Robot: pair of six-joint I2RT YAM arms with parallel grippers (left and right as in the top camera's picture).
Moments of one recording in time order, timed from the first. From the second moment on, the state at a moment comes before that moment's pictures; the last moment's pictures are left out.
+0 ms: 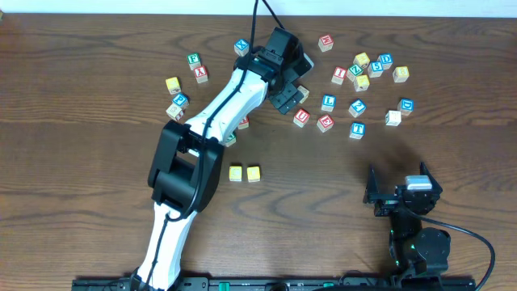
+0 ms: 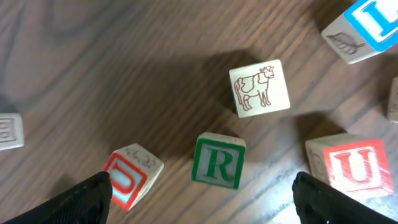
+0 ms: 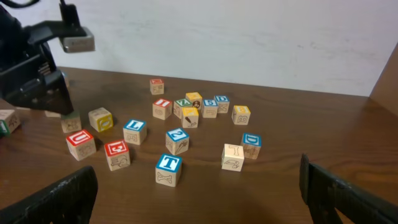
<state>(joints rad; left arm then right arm) -0.51 2.29 1.91 -0.70 0.05 0.40 0.07 0.02 0.01 -0.07 0.06 -0.07</state>
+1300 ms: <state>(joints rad) -0.51 2.35 1.91 -0.68 -0.01 0.43 0.07 0.02 0.01 -0.07 0.06 -0.07</state>
